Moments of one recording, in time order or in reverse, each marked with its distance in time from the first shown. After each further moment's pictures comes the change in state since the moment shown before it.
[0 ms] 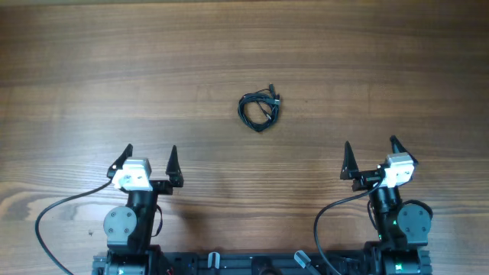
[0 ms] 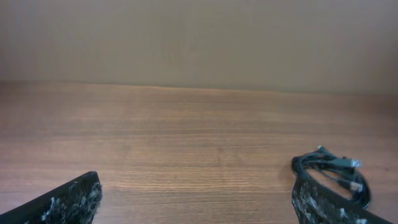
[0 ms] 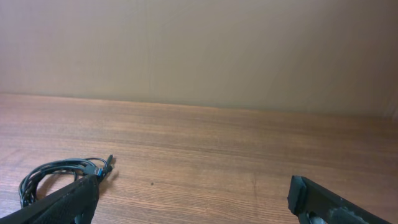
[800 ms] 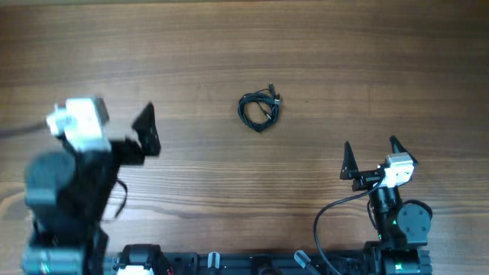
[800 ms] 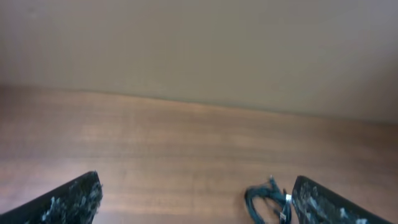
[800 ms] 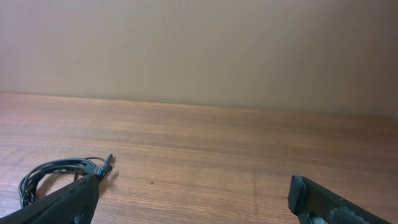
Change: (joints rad) left arm 0.000 0.697 1.064 -0.596 0.027 -0.055; right arm 0.000 0.000 -0.002 0.000 0.000 0.000
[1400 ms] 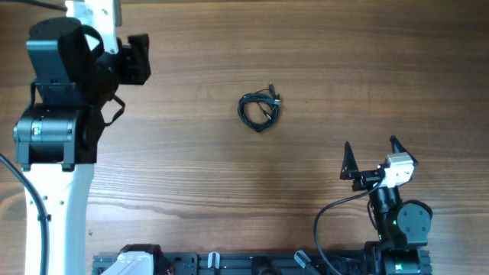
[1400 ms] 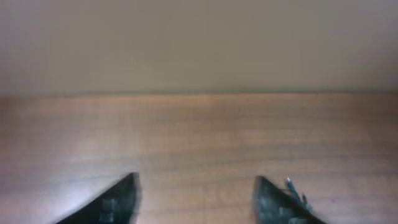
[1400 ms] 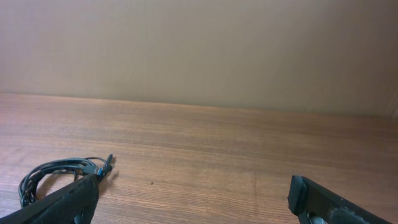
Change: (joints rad) left arm 0.000 0.565 0.465 -0.083 0.036 0.120; right arm 0.000 0.000 0.000 0.000 0.000 0.000
